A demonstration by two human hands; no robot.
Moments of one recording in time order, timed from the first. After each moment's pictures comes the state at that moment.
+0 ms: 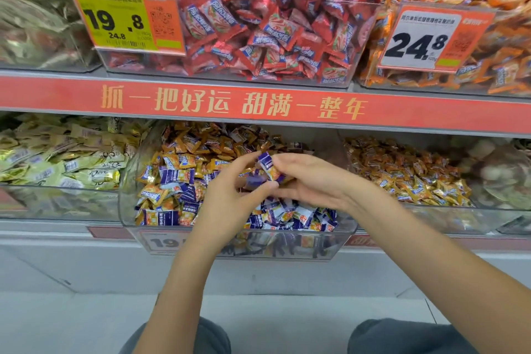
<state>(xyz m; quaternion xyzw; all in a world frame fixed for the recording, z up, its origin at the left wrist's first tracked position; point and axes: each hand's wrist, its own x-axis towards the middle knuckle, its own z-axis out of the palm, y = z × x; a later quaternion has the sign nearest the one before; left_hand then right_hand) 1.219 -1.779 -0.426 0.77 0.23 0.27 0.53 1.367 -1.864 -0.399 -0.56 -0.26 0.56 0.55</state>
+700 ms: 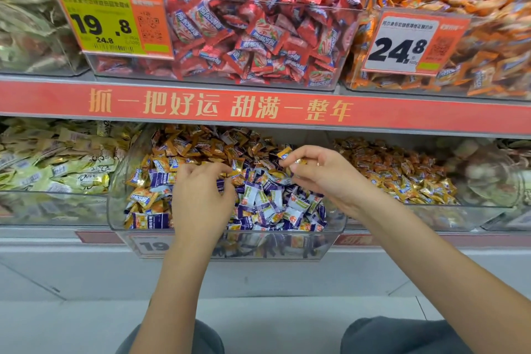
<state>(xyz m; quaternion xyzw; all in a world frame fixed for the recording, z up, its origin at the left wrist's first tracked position) 1.220 -1.766 -0.436 0.85 0.36 0.34 0.18 1.373 -1.896 -0.389 -0.73 -0.30 0.32 0.52</state>
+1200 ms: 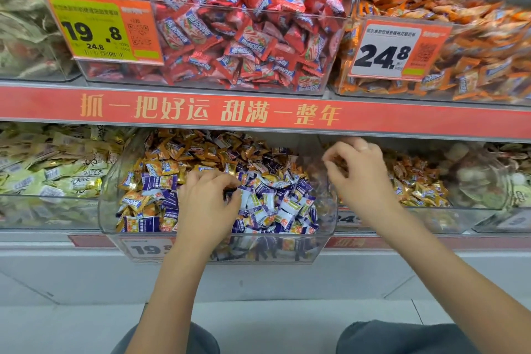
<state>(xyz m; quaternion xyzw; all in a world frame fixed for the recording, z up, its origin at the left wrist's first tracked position) 1.231 -1.774 -0.444 0.89 0.33 0.28 0.17 1.399 -1.939 -0.394 -0.88 -0.38 -0.11 0.26</state>
